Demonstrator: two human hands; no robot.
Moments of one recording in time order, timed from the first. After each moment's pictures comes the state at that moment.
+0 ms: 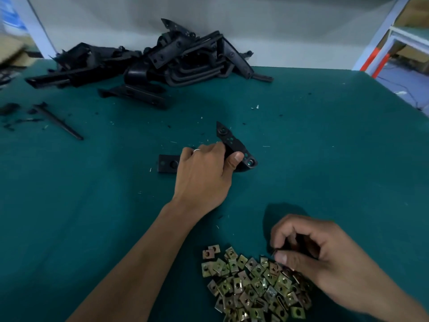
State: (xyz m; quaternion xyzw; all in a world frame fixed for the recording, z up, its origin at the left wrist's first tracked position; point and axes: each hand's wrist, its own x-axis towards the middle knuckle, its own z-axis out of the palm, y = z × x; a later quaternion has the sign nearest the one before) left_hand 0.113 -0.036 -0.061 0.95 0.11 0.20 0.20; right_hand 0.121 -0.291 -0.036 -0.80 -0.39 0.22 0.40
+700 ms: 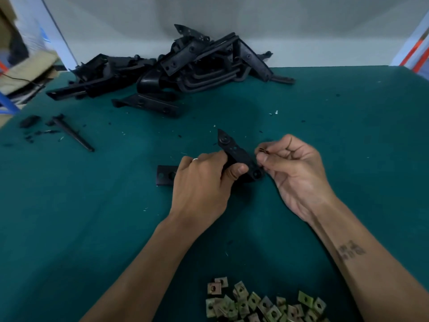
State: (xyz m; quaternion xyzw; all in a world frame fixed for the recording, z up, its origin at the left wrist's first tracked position) left_hand 0.115 -0.019 -0.062 0.93 0.13 0.25 0.22; right_hand 0.221 -0.163 -0.046 -0.51 -0.17 0.24 0.81
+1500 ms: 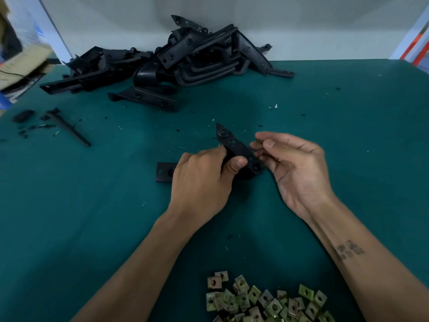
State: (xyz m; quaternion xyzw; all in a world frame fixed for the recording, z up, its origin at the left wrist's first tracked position) left_hand 0.113 -0.024 -0.058 0.93 0.14 0.25 0.23; right_hand 0.215 -0.163 -0.047 -0.51 -0.16 0.22 0.82
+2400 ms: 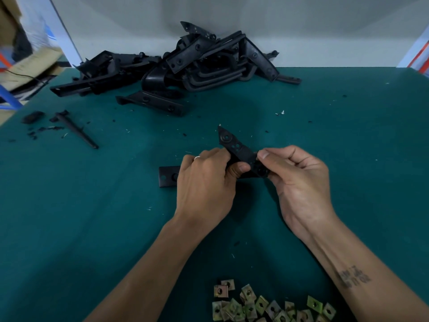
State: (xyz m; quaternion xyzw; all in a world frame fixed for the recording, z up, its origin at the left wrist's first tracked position) left_hand 0.113 -0.022 -0.056 0.91 0.15 0.28 0.25; right_hand 0.191 -0.152 -0.048 -0.55 -0.12 0.16 0.81
